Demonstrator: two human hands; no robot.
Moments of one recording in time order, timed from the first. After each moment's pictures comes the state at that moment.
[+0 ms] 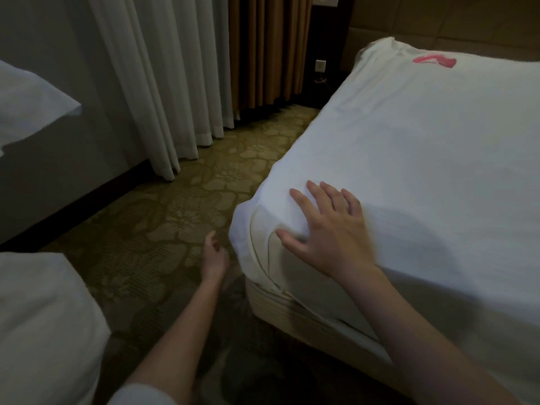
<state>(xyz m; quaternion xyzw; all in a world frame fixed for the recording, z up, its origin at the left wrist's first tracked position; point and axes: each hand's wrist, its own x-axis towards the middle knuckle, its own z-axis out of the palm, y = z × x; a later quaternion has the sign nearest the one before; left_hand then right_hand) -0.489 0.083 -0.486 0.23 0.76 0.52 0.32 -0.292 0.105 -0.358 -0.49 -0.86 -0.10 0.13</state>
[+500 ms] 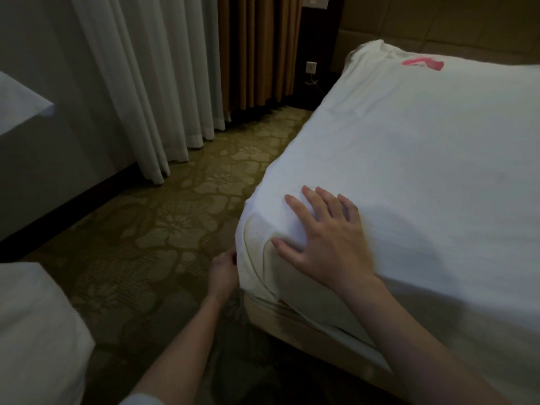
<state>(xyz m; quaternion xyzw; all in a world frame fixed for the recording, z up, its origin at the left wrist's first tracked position) -0.481 0.090 -0.512 0.45 0.74 0.41 0.29 -0.292 0.105 -0.358 -0.48 -0.86 -0.12 0.13</state>
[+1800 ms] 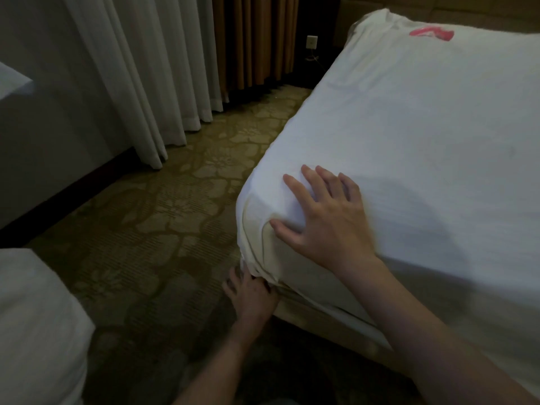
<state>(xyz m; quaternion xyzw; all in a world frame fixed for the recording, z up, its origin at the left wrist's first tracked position) -0.402 0.056 -0.545 0.50 0.84 0.14 0.19 -0.293 0.108 -0.362 -0.48 -0.86 -0.13 0.16</state>
